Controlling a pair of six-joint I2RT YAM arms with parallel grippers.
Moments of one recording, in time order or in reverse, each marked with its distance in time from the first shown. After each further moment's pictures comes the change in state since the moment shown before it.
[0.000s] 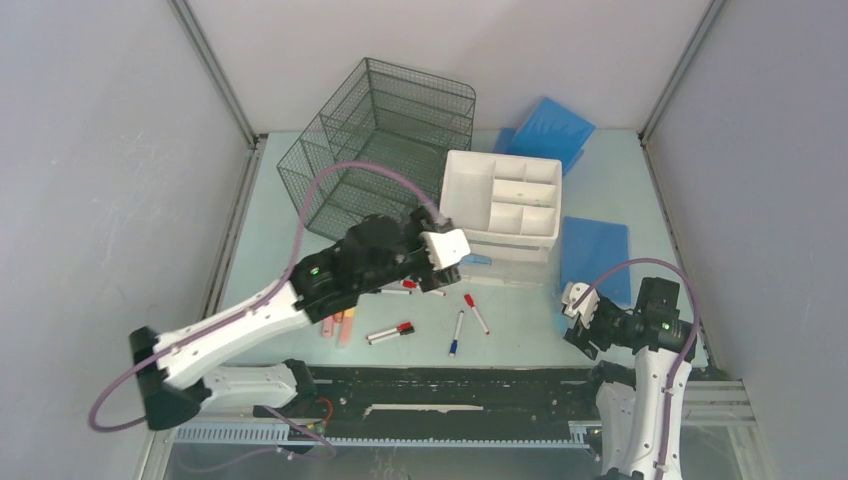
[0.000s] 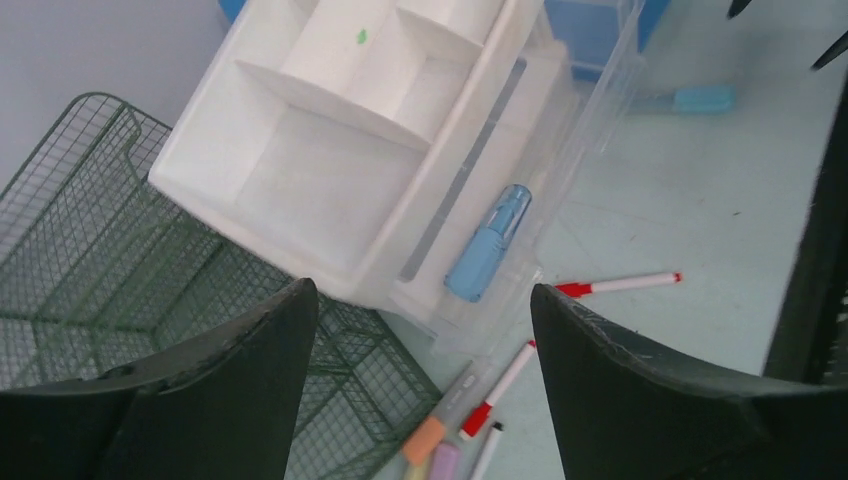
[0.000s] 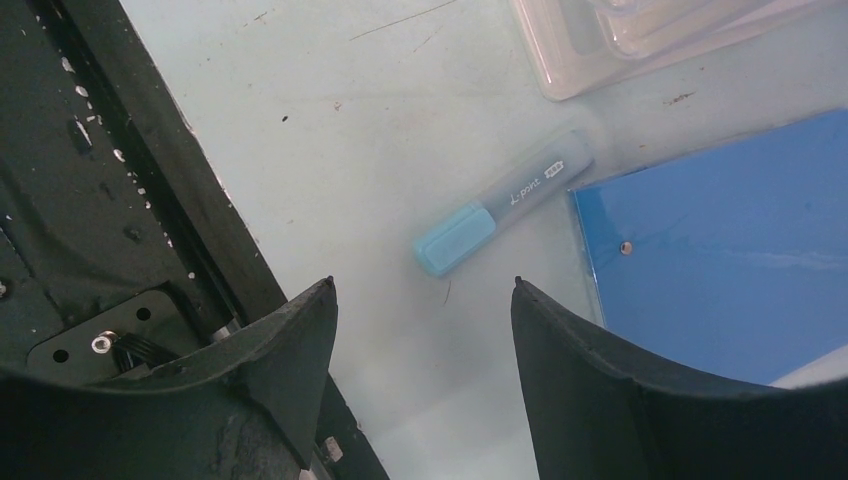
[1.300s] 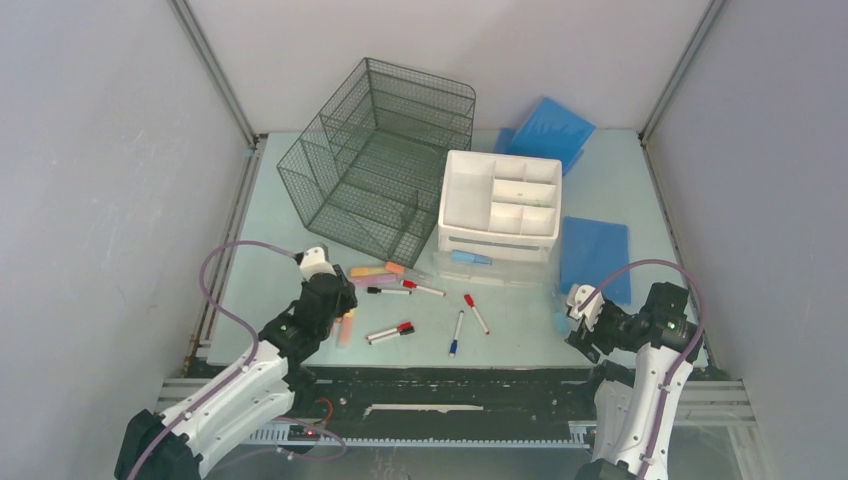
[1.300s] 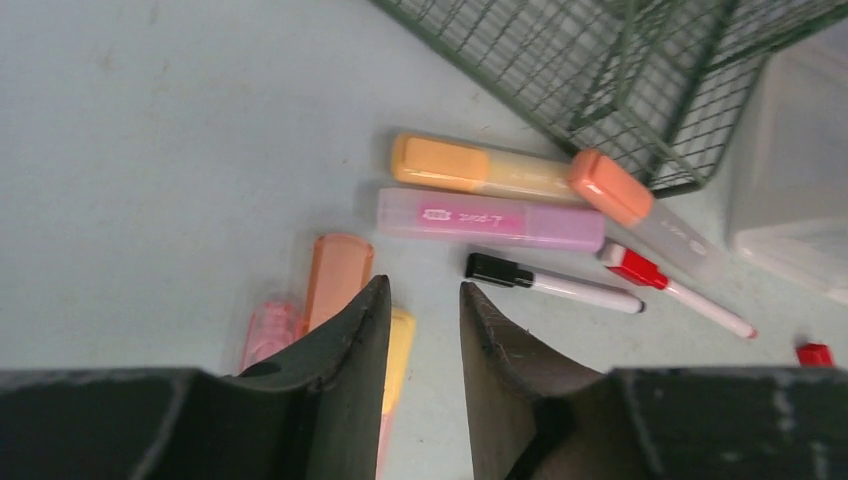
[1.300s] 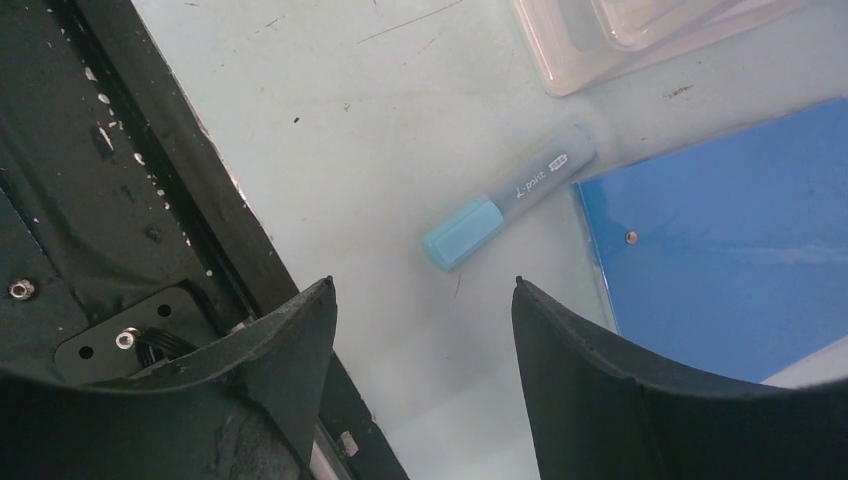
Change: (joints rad) left arm 0.459 -0.515 -0.881 0.153 -0.402 -1.113; right arm -0.125 0.012 0.021 -0.118 -0.056 -0.137
